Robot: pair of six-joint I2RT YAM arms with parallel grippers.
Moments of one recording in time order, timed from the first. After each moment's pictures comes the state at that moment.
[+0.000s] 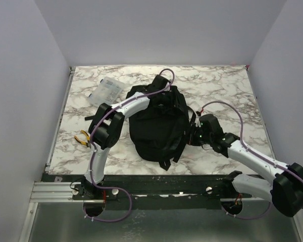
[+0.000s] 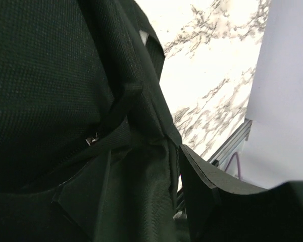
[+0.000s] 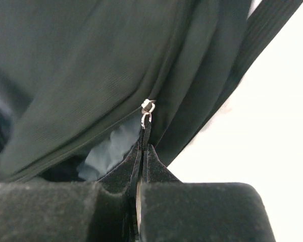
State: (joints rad) left arm -0.62 2.12 1.66 -0.35 0.48 -0.79; right arm 0.53 1.13 0.60 -0.22 -0.12 0.57
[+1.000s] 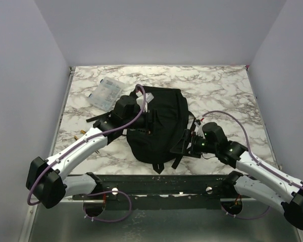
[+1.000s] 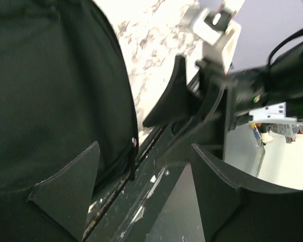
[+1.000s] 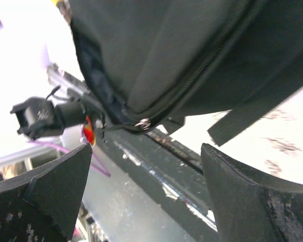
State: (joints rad) left arm -0.64 1.22 0.97 -0.23 0.57 -0.60; right arm 0.71 0.88 0.51 -0.28 -0.35 0.91
